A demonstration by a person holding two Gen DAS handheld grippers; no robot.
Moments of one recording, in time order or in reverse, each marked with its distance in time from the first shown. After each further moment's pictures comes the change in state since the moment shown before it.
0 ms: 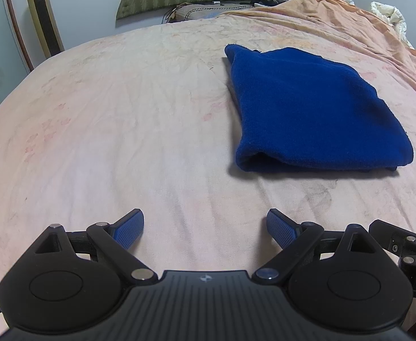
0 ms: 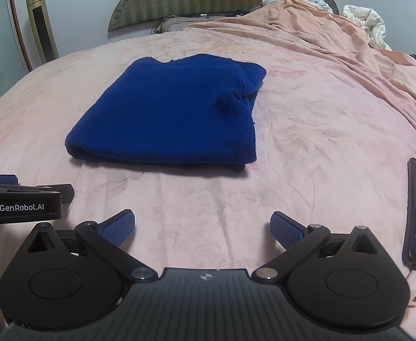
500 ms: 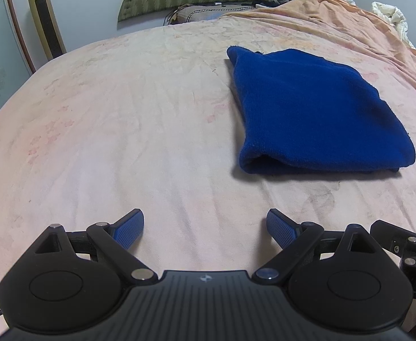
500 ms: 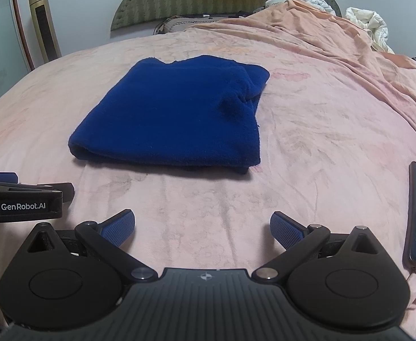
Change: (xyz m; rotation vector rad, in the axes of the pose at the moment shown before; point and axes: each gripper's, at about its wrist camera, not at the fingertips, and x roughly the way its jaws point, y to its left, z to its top) left arm -0.002 0.001 0.001 0.004 -0.006 0.012; right arm -0.001 0.003 0.001 -0.010 -0.003 0.005
